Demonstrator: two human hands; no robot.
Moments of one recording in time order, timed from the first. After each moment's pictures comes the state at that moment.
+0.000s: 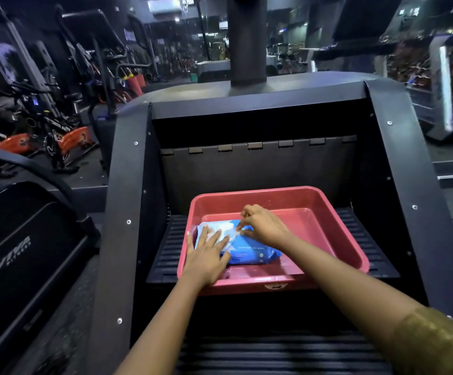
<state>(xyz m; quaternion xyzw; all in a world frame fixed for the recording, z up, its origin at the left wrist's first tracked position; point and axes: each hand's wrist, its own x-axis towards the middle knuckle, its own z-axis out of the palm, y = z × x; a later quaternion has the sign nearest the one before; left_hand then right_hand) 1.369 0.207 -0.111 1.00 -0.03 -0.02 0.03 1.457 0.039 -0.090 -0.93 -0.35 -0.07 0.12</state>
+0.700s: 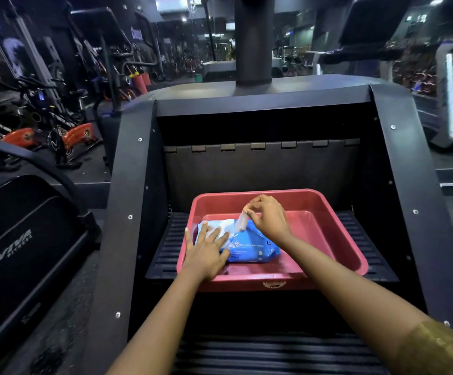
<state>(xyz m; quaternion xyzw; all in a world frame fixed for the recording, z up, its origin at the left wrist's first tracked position) 1.370 0.206 -0.107 1.00 -0.02 -0.04 0.03 1.458 0.039 -0.086 -0.90 -0.22 -0.20 0.33</state>
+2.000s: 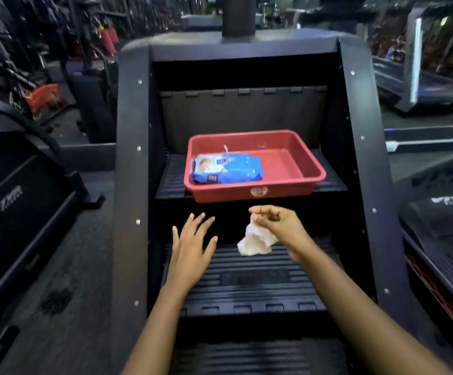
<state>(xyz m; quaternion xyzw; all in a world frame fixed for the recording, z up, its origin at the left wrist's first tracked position) 1.148 0.209 -0.144 0.95 -0.04 0.12 0.29 1.182 0.004 -0.091 -0.73 -0.01 0.08 0.68</state>
